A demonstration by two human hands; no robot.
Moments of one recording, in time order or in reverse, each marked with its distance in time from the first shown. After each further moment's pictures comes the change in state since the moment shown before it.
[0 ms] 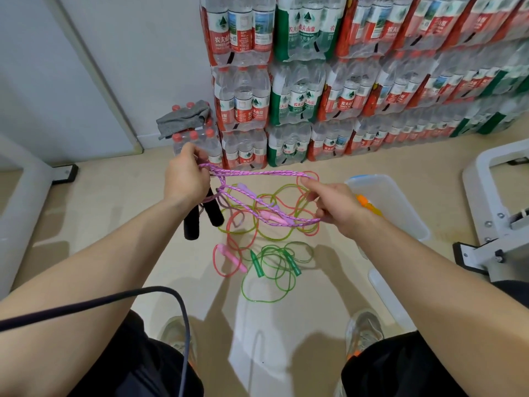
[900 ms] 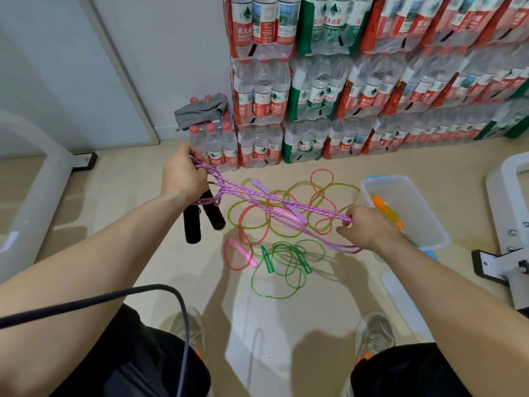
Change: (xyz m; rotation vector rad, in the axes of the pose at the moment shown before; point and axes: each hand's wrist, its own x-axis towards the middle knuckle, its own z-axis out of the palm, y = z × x) left_hand -0.008 -0.021 -0.027 -0.038 0.000 -0.180; right_hand 0.014 0.050 -0.029 -1.250 0.066 -0.138
